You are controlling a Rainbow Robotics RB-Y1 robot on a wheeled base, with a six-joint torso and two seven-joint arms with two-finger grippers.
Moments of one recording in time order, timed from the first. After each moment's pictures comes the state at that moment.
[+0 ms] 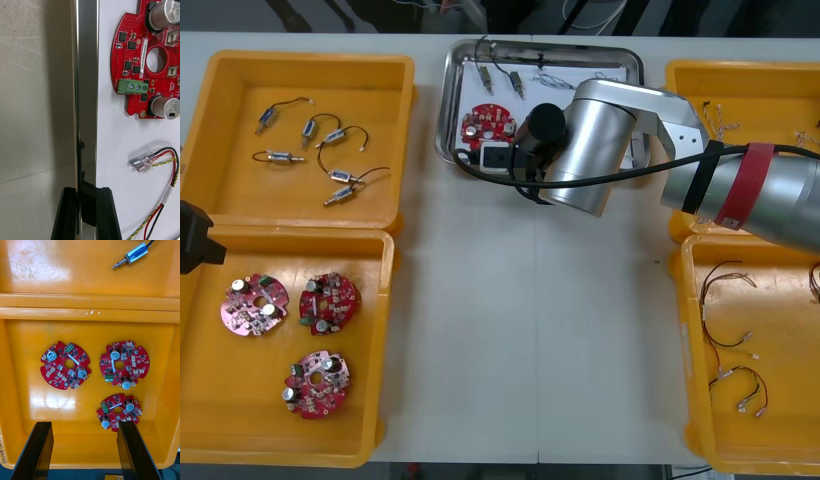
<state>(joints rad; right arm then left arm) -1.17 -0.58 1.13 -1.40 -0.54 1.07 1.84 -0.21 0.99 0.25 -2.30 1.07 1.91 -0.99</state>
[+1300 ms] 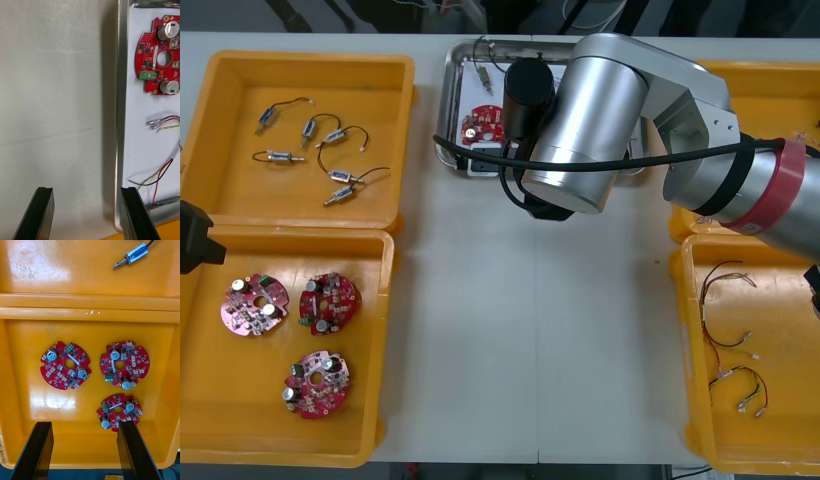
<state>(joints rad) -1.09 -0.57 0.89 -1.76 -0.59 1.57 1.84 -0.21 0.99 0.25 -2.30 1.07 1.91 -0.99</state>
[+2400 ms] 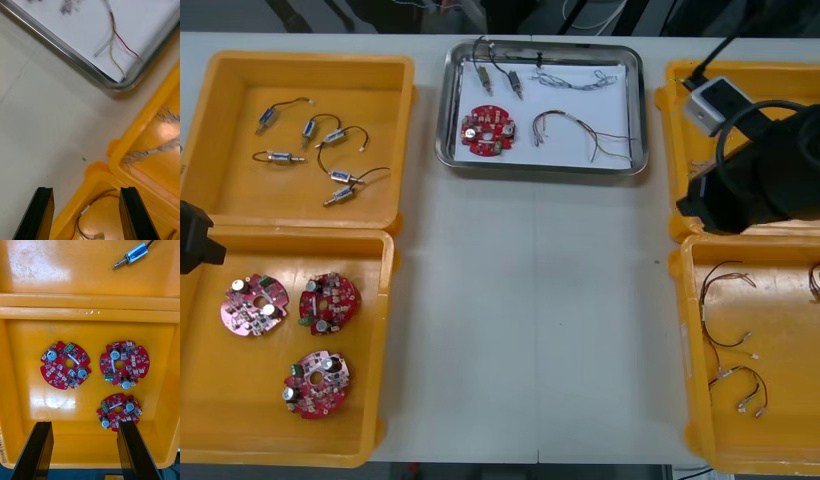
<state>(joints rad) -0.49 -0.64 -0.03 -2.29 -0.74 1.92 1.55 -0.21 0.99 0.25 -2.30 1.07 1.91 -0.99</state>
